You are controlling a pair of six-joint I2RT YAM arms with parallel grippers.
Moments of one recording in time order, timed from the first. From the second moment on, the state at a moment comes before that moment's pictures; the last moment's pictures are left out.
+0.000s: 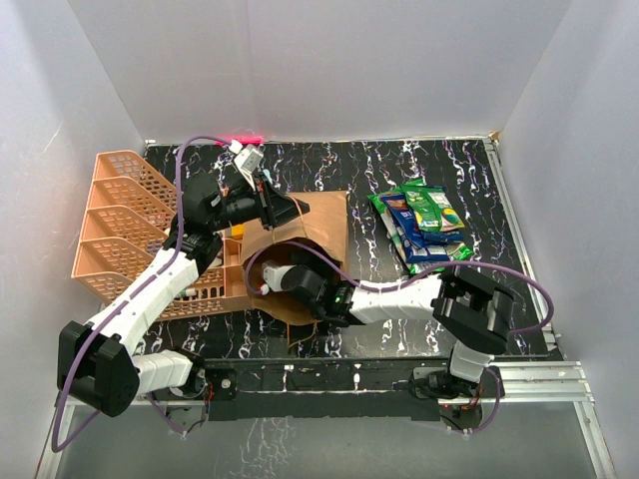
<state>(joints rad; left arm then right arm) -0.40 1.21 0.93 0.28 0.80 -0.52 1.19 1.70 0.95 0.07 0.78 -0.79</state>
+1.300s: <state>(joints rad) -0.40 1.20 0.93 0.29 0.80 -0.54 1.07 1.81 1.07 0.05 0.73 -0.65</state>
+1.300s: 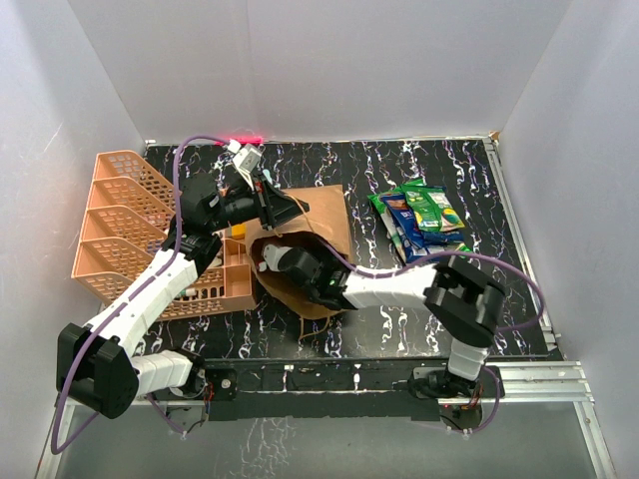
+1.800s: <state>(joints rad) -0.40 1.20 0.93 0.29 0.80 -0.54 1.42 1.25 0.89 -0.36 0.59 -0.08</state>
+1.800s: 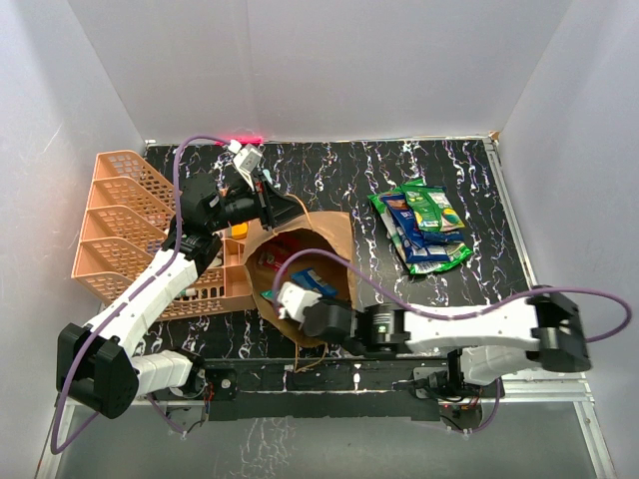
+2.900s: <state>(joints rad) -0.44 1.18 0.92 0.45 0.93 -0.55 1.41 0.85 1.25 -0.38 0.44 0.12</state>
